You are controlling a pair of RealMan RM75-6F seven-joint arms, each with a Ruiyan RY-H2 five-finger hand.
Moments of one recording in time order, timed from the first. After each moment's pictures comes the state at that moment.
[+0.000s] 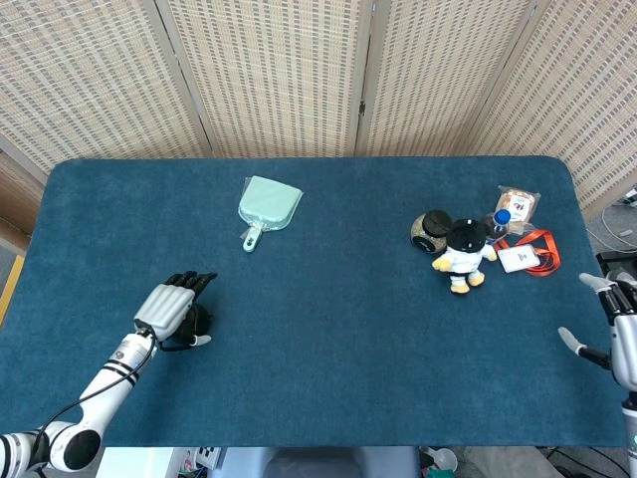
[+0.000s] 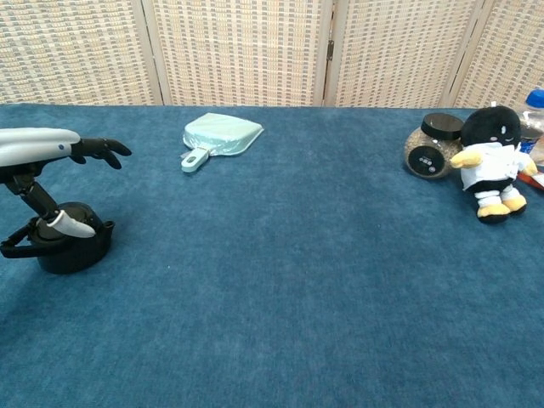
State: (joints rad) left arm -0.67 -1.27 -0.08 -1.73 1.02 0.95 0.35; right arm 0.04 -1.14 0.14 -1.51 -1.49 1.63 0.01
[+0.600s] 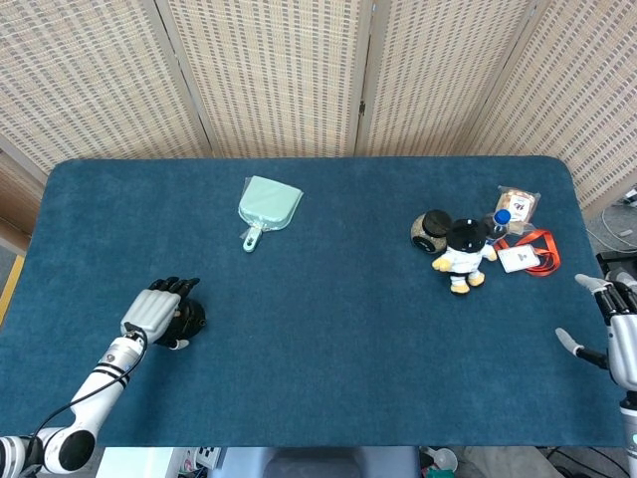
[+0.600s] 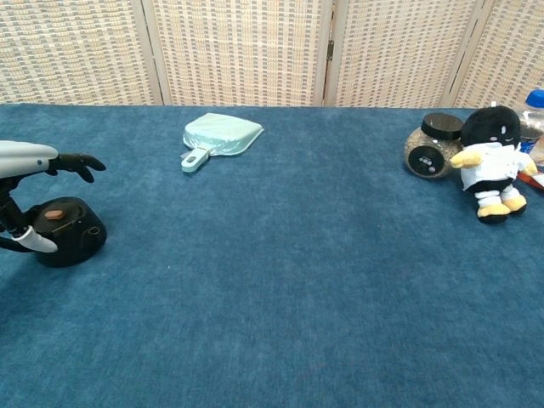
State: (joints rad) left arm -0.66 -1.24 -0.05 -1.74 0.91 0.97 0.45; right arm 0.04 -1.15 0.14 -1.50 -1.49 1.61 0.02
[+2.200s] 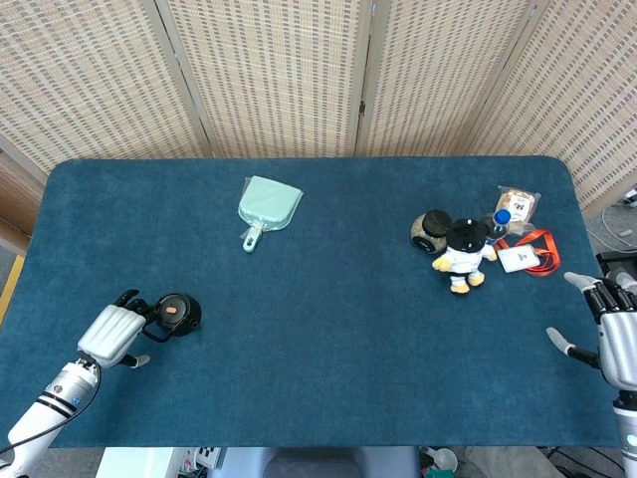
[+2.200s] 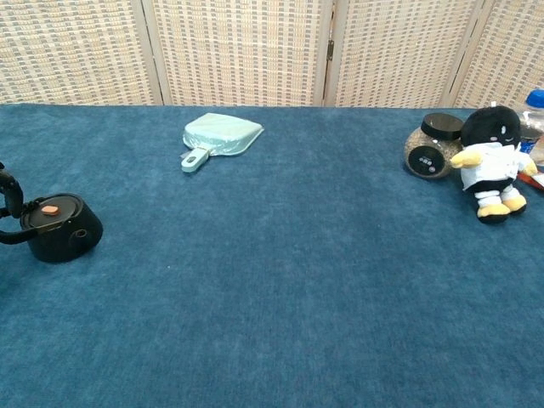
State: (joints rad) left arm -0.48 -1.18 0.09 -1.51 1.50 1.13 0.11; right arm 0.05 -1.10 0.13 -1.60 -1.52 1.61 -0.03
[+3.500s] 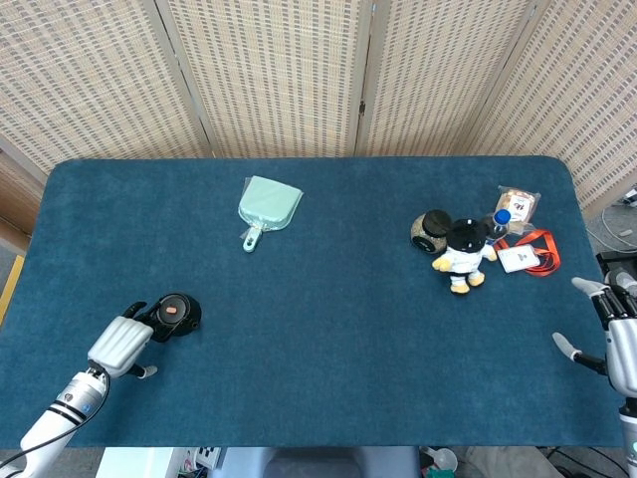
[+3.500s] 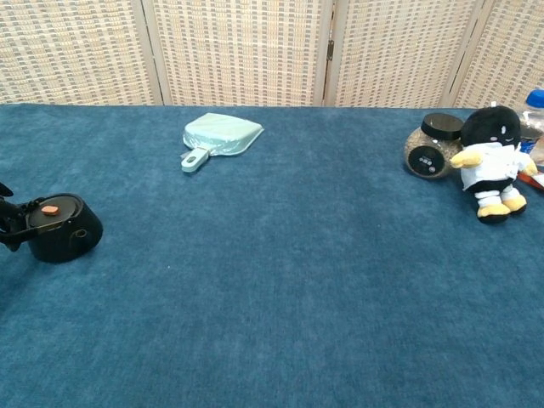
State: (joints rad) left arm -0.44 -1.25 0.07 -1.48 1.51 1.09 0.12; right arm 0.03 -1.10 0.12 -1.59 -1.51 1.63 -0.02
